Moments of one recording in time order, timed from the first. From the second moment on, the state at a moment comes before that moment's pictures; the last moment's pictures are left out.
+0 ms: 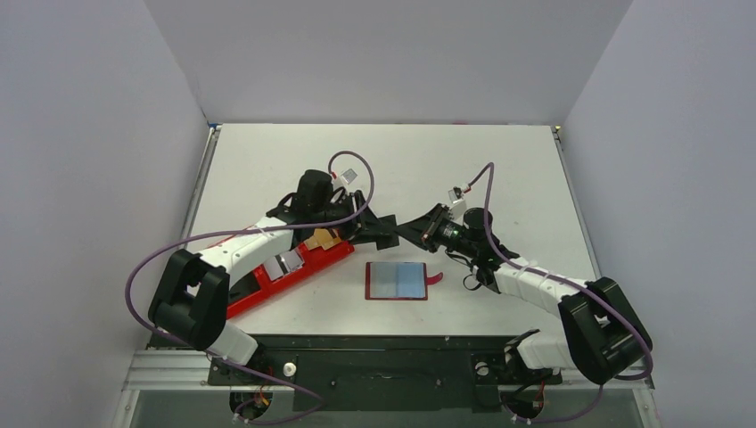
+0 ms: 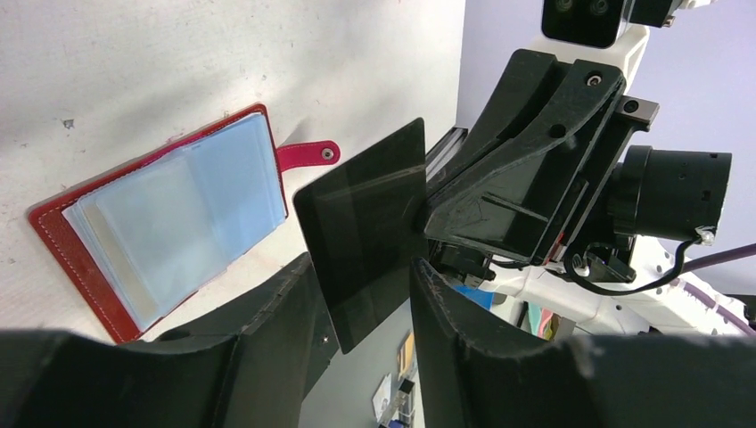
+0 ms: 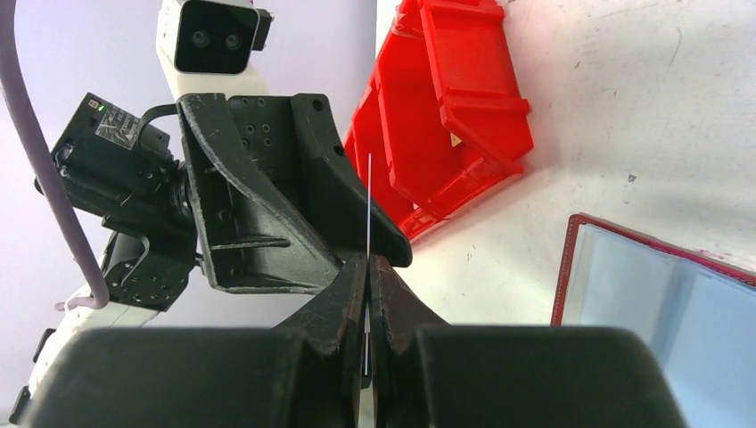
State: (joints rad) left arm -0.52 1.52 0.96 -0.08 0.68 -0.97; right arm 0.49 1.31 0.51 0.56 -0.46 1.27
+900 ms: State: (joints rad) left arm -0.51 1.42 0.93 -0.12 0.62 -0.95; right arm 0.54 1.19 0.60 0.16 -0.23 1.06
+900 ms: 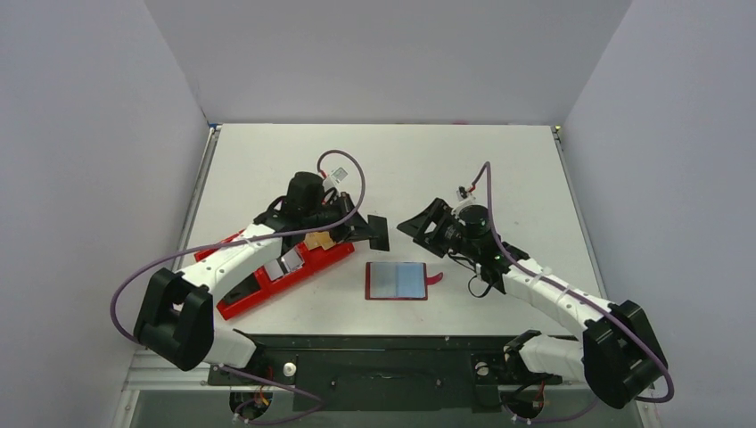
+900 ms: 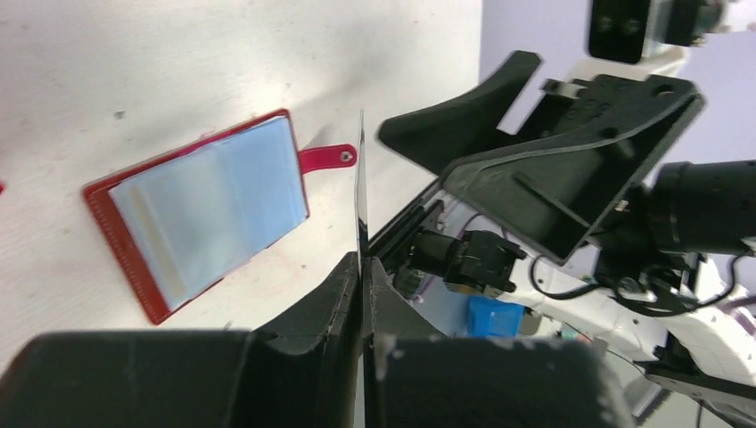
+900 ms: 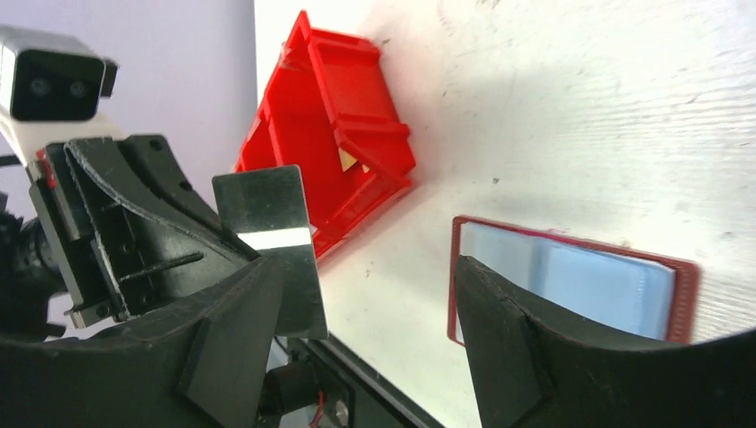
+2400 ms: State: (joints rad) left arm 0.05 1.17 1.00 -1.13 -0.35 -0.62; right arm 0.50 1.15 0.68 -0.20 -0.01 0.77
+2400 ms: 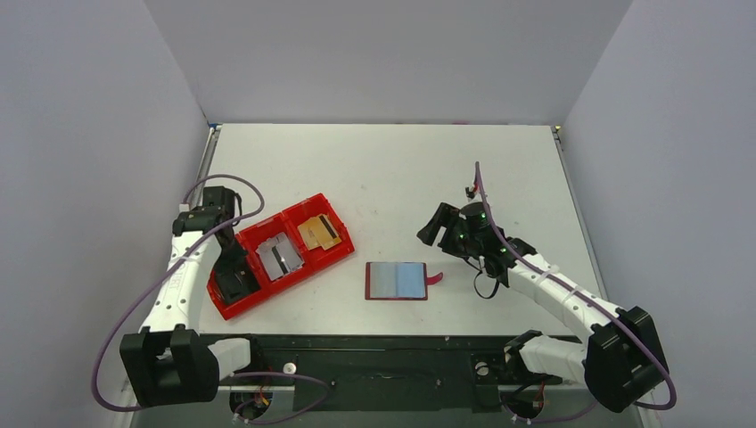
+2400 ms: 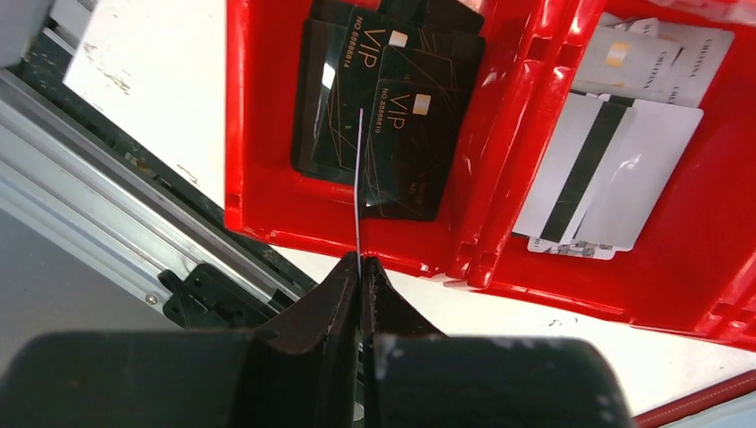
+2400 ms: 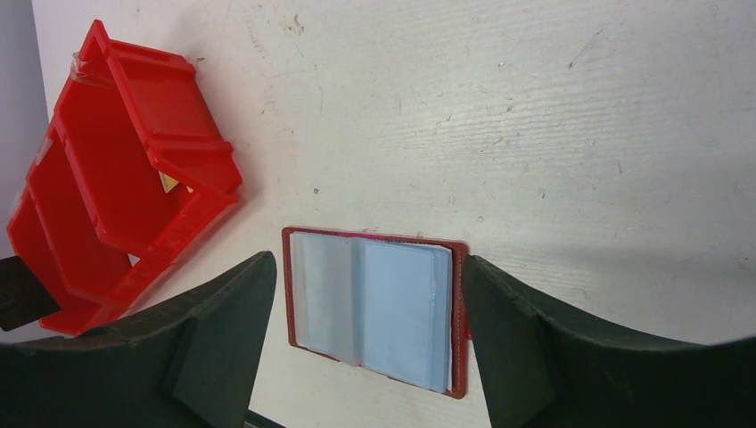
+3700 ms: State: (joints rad) left arm 0.13 1.24 1.08 -1.01 -0.17 -0.60; right arm 0.48 1.25 0.70 -0.20 -0.07 0.76
